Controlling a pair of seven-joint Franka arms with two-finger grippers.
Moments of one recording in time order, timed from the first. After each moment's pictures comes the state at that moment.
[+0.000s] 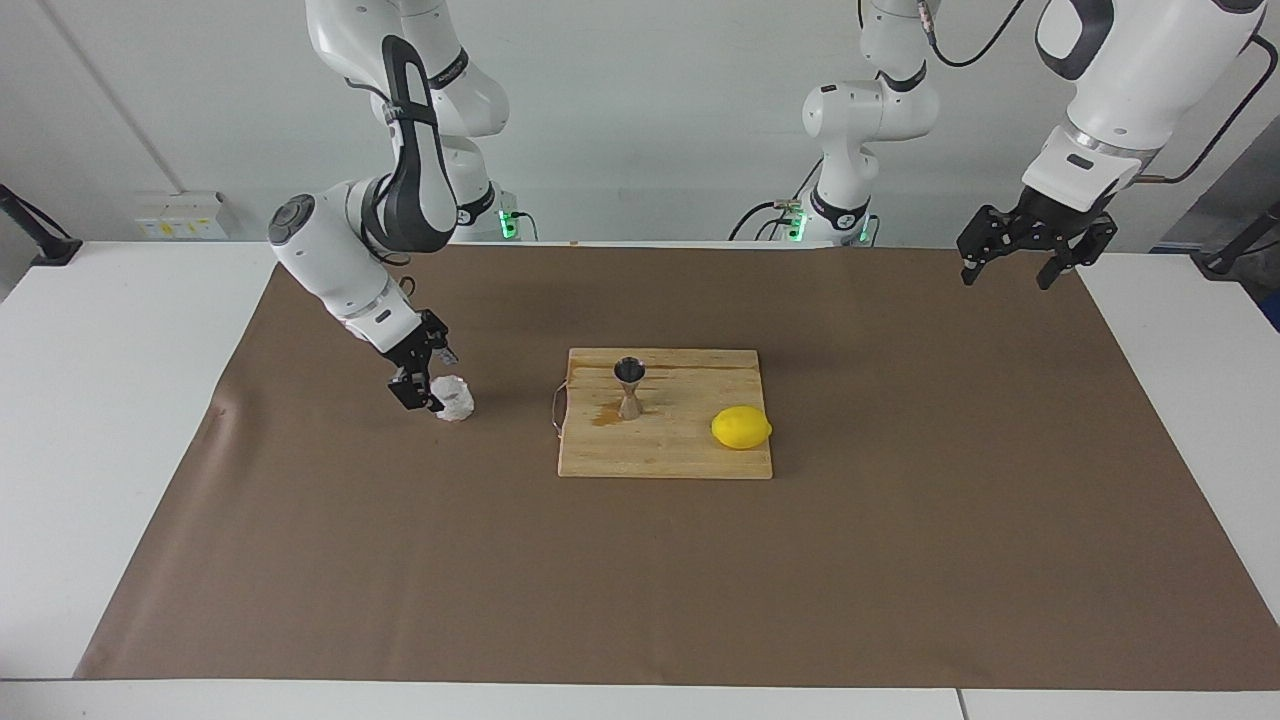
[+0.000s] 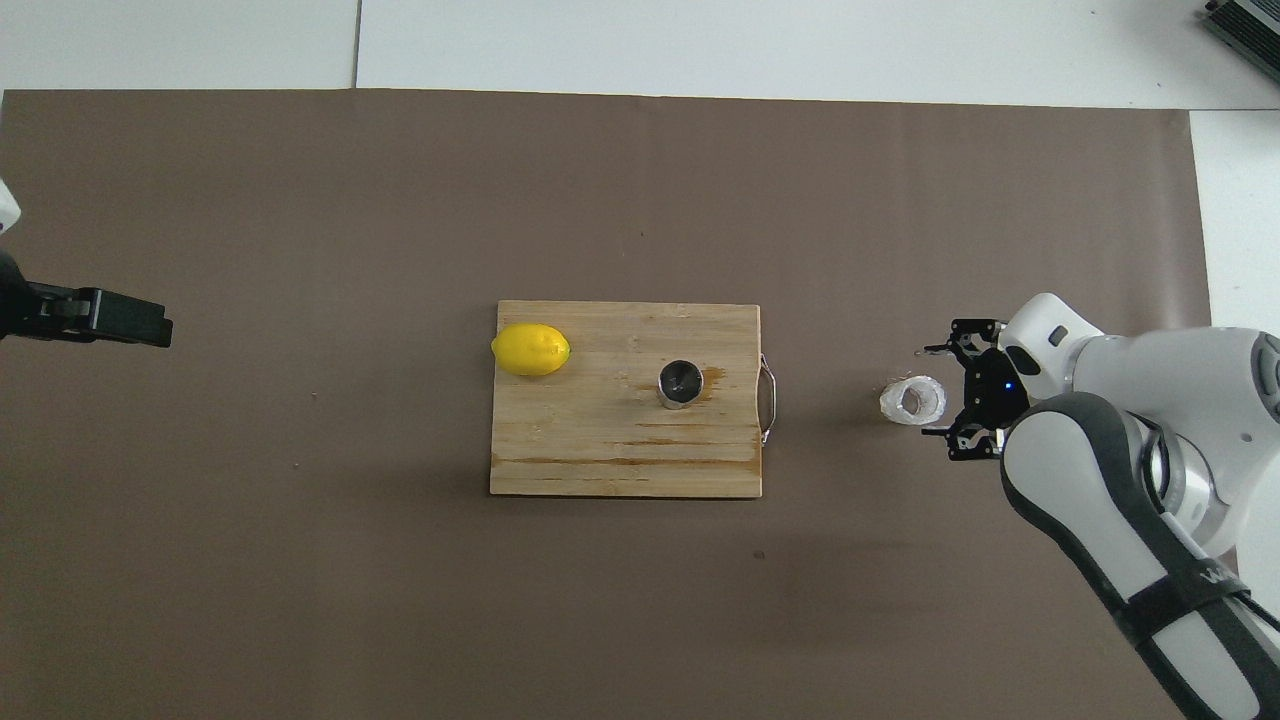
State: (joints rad) left arm -0.02 -0.06 -0.05 -1.66 -0.02 1.63 0.06; right arm -0.10 -0.01 0.11 -2.30 0.44 2.34 -1.78
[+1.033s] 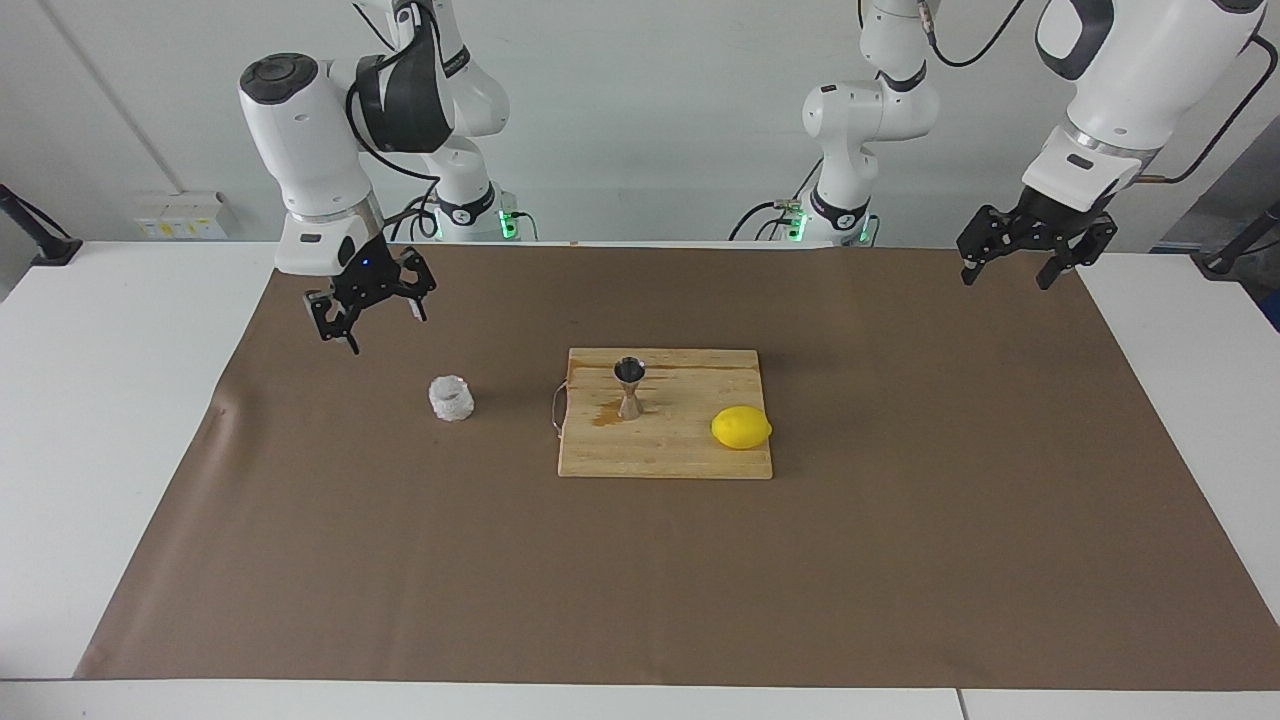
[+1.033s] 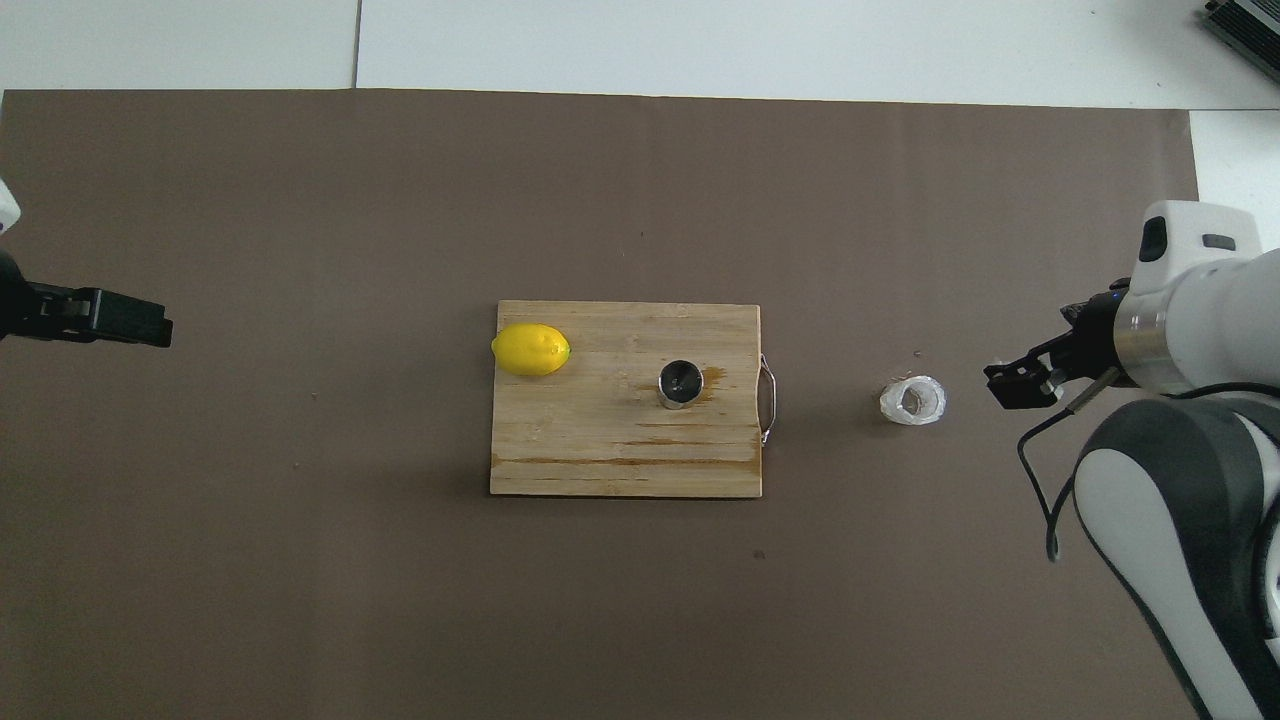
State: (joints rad) left arm -0.02 -0.06 -0.05 -1.66 -0.02 1.63 0.06; right arm -0.07 -0.11 0.13 -1.99 0.02 2.01 -0.48
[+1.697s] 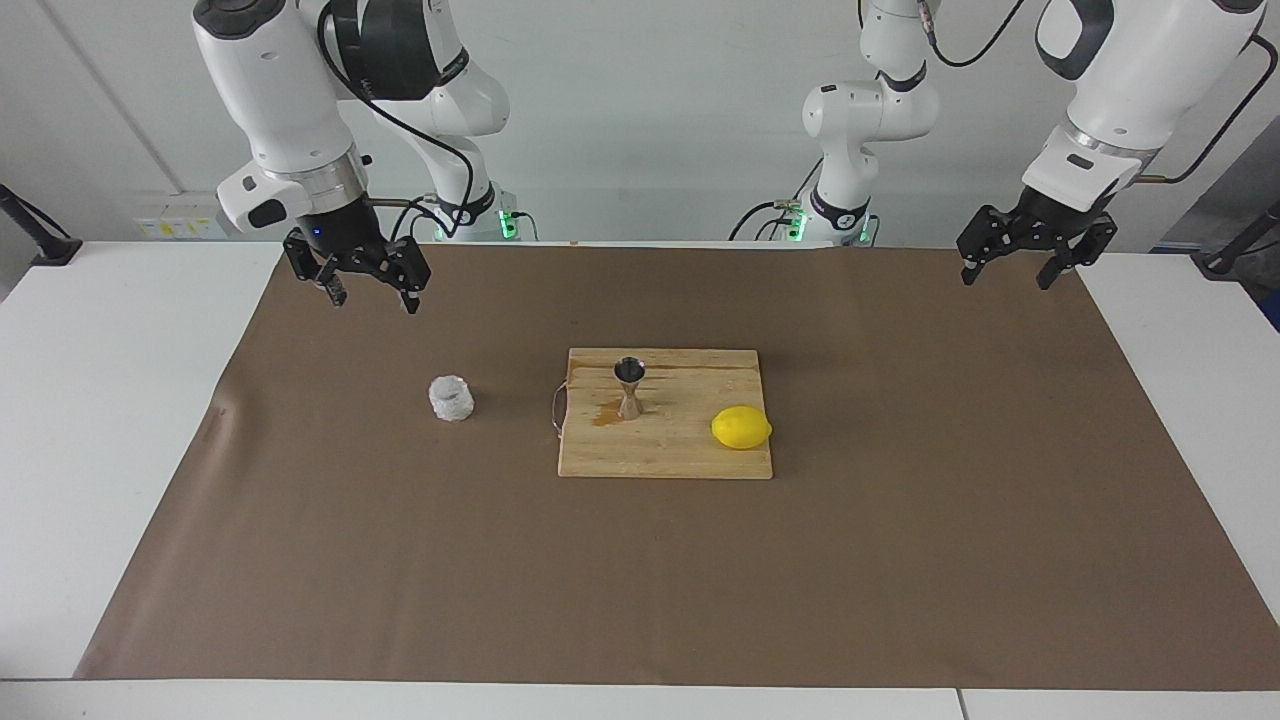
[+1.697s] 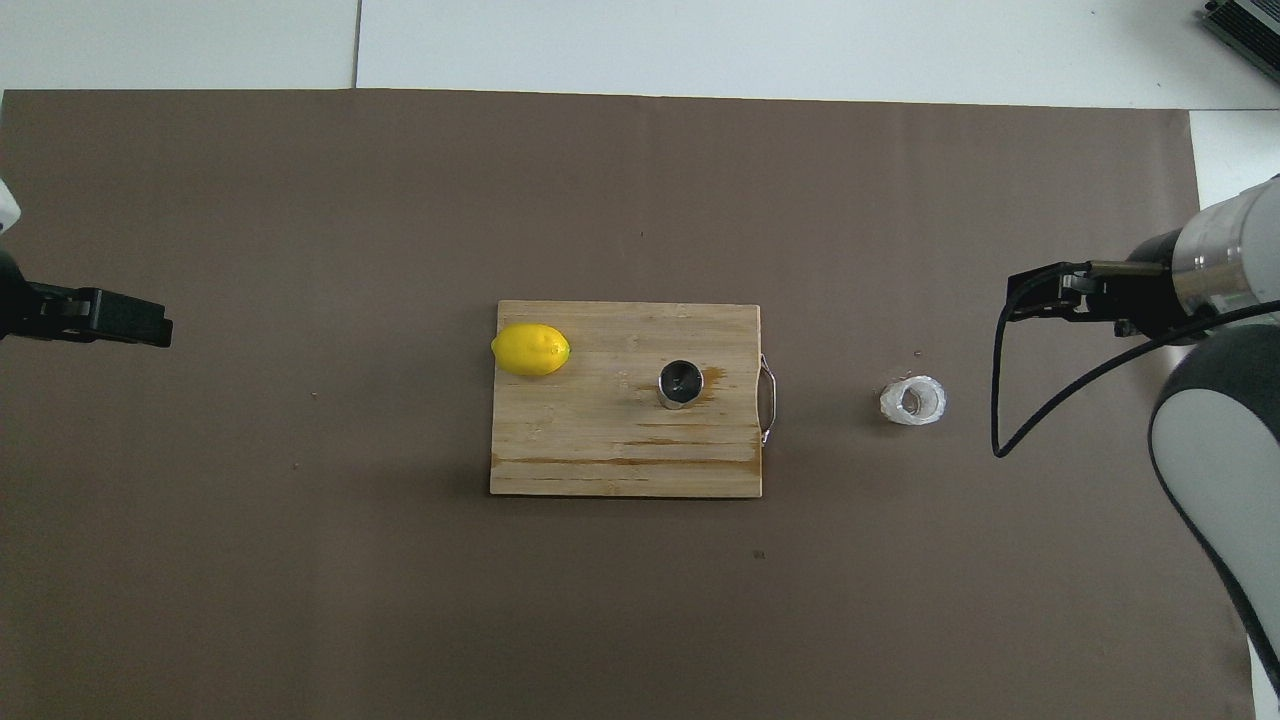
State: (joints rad) left arm -0.02 -0.06 -0.05 -1.66 -0.02 1.63 0.06; right arm -0.05 -0.02 0.13 -1.70 0.00 1.73 0.24
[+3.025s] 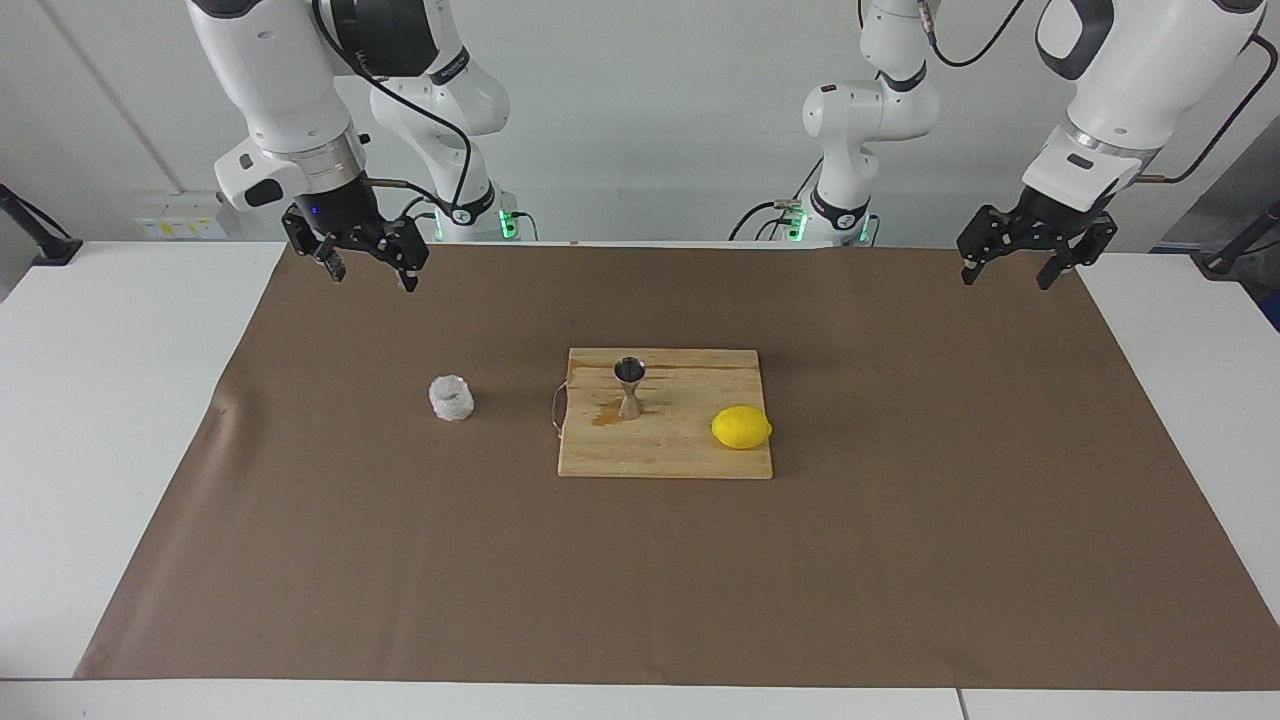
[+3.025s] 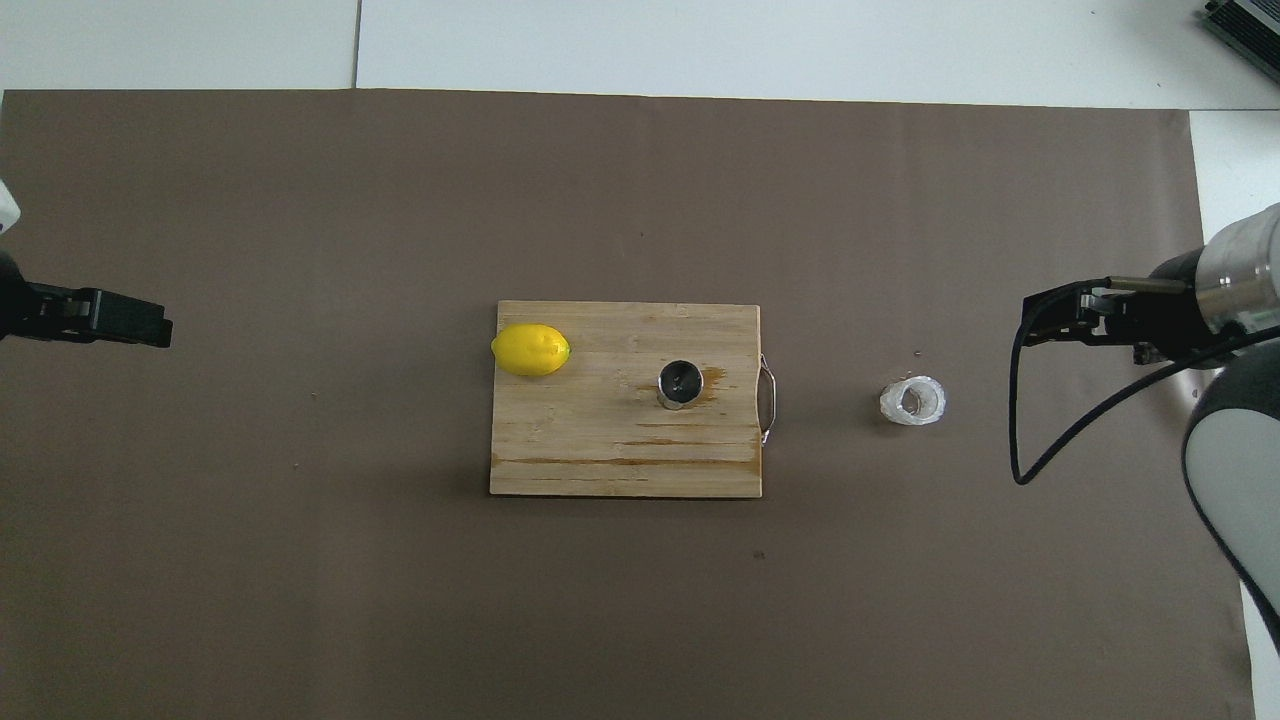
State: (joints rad) left arm -0.02 -0.06 -0.05 -1.66 -0.02 1.63 0.06; right arm 0.00 -0.05 0.07 -1.69 0.00 1.64 0.25
